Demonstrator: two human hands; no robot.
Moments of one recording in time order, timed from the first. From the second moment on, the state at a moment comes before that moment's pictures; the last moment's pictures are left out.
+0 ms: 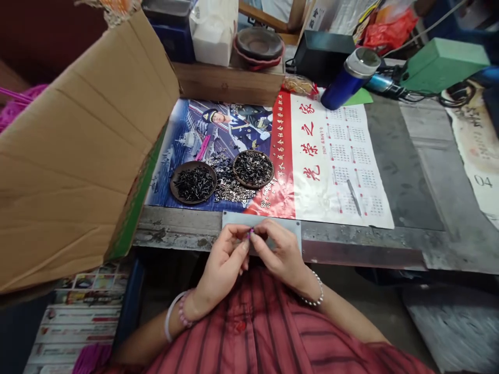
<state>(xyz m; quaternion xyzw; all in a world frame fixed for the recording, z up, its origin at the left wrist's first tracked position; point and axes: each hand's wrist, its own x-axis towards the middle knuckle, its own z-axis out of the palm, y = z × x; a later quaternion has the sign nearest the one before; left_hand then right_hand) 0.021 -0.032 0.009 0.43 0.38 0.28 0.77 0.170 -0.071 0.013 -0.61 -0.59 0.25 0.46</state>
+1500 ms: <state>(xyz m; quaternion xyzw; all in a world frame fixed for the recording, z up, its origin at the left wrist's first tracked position) 0.028 -0.058 -0.004 0.43 0.42 0.40 0.69 0.150 -0.066 0.001 -0.63 -0.62 0.13 0.45</state>
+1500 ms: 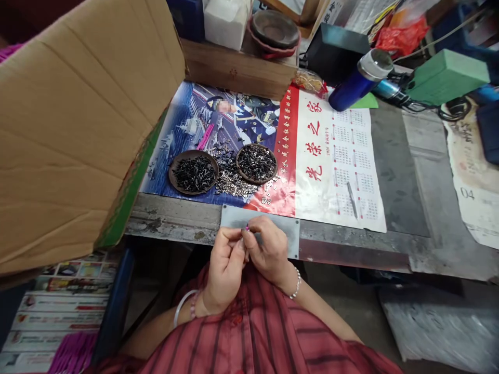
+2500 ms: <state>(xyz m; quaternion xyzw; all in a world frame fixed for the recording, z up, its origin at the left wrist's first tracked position) -0.014 -0.035 -0.002 0.83 0.34 0.25 0.37 0.169 -0.079 0.016 -0.63 -0.62 0.28 0.38</state>
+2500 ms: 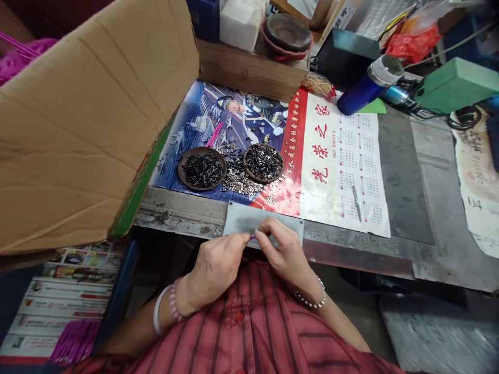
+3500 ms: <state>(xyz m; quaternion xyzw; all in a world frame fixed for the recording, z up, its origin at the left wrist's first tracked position) -0.093 -0.065 -0.002 0.39 0.44 0.33 0.74 0.076 -0.064 0.008 -0.50 -0.41 0.68 0.35</state>
